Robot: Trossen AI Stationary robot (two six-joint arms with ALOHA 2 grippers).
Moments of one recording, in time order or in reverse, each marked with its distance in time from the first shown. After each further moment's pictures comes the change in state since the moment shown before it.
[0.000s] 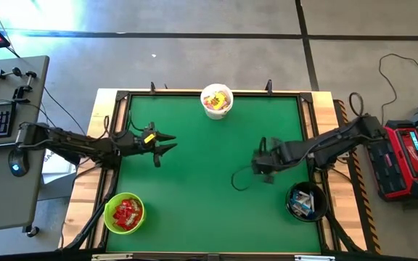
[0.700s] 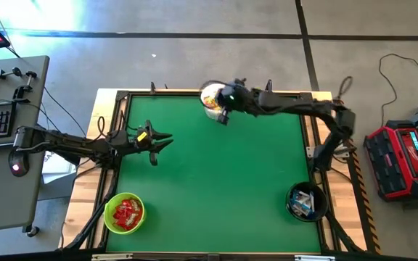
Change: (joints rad) left arm 0.025 -0.112 -0.070 0.055 0.006 0.041; right arm -0.550 0.275 0.536 0.567 0.050 -0.627
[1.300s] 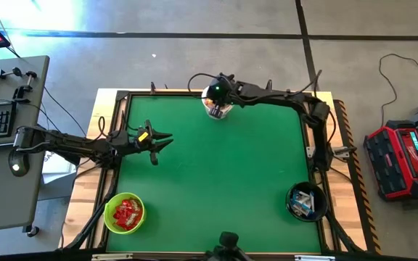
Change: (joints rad) left arm 0.000 0.000 0.000 -0.022 -0.026 0.026; right arm -0.150 0.324 0.211 -0.033 -0.099 -0.092
